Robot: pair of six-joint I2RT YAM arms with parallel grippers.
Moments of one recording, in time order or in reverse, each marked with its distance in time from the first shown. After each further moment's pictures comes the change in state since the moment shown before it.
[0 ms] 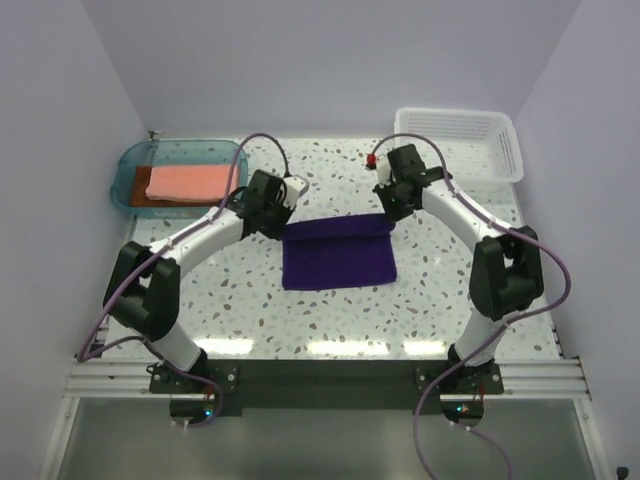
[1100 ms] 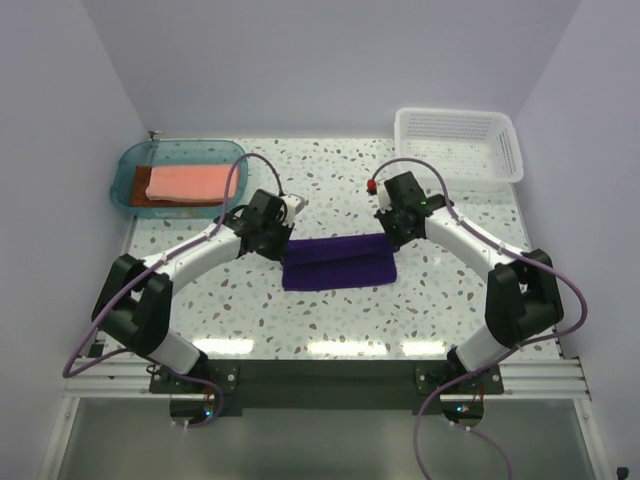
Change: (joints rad) left arm -0.053 -0.121 -0.163 -0.026 0.045 -0.242; right arm 0.079 -0.205 -0.278 0.055 0.089 0.073
